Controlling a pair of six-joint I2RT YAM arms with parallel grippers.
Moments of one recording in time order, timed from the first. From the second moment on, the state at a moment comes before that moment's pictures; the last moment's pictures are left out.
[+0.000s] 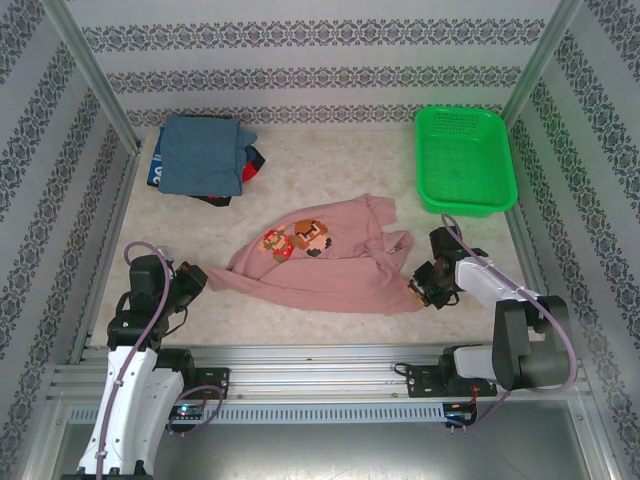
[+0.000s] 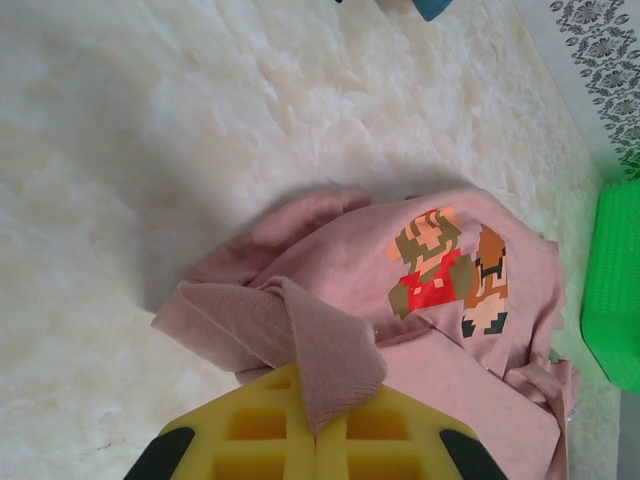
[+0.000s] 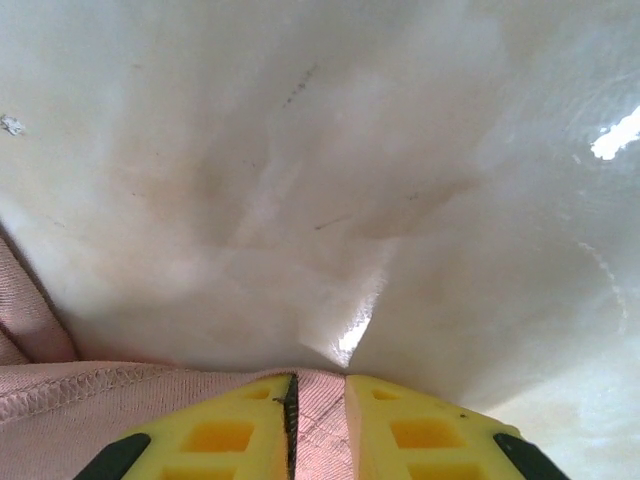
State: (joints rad) left arm 0.05 0.51 0.51 -0.71 0.24 -0.79; right arm 0.07 1.32 0.60 -0.68 -0.21 1.00
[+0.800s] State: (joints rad) left arm 0.05 0.51 0.51 -0.71 0.24 -0.79; right arm 0.07 1.20 0.59 -0.76 -0.21 1.00
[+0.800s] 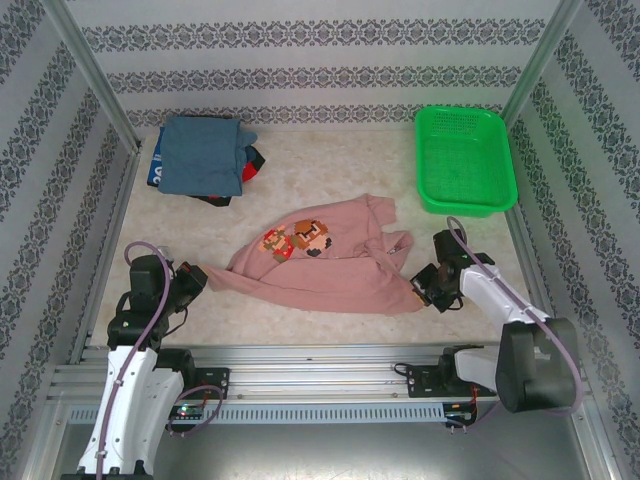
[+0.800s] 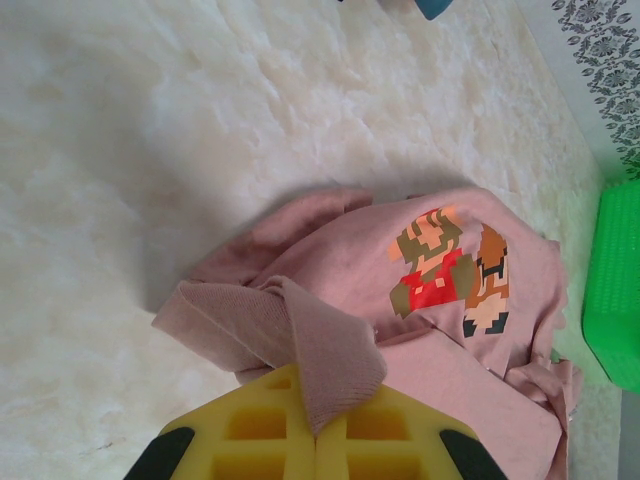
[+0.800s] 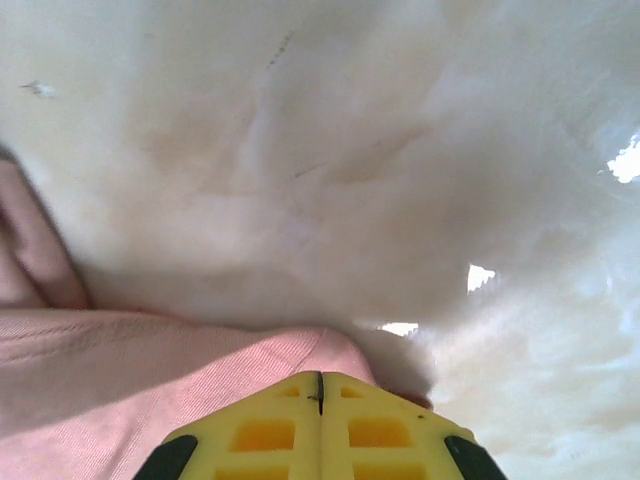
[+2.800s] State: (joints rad) left arm 0.05 0.53 0.51 -0.71 0.24 -0.79; right arm 0.07 1.25 0.68 -0.77 -0.17 0.96
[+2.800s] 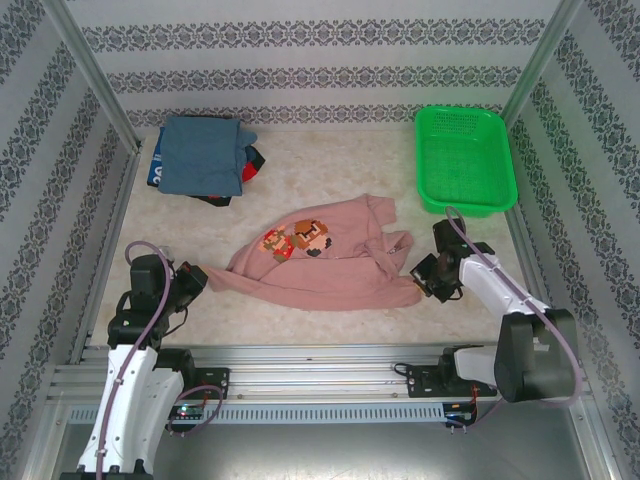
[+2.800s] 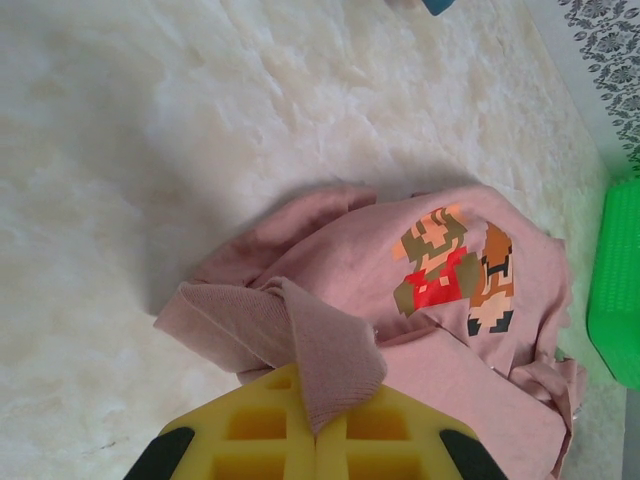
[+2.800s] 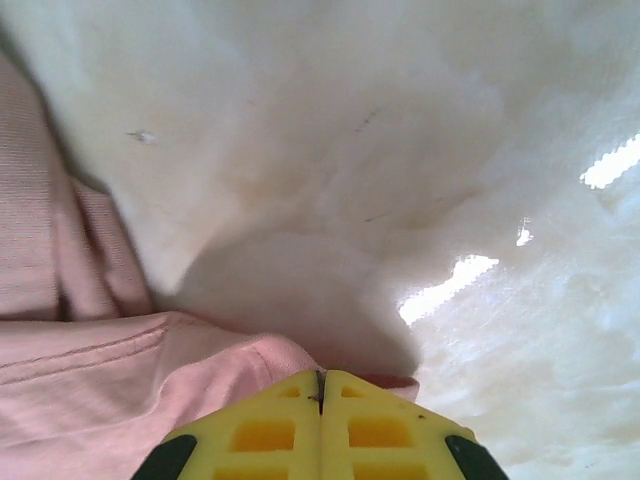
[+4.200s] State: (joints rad) left arm 0.07 1.29 2.00 -0.60 0.10 -0.35; right arm -0.24 1.47 2.05 -0.72 -0.58 0.86
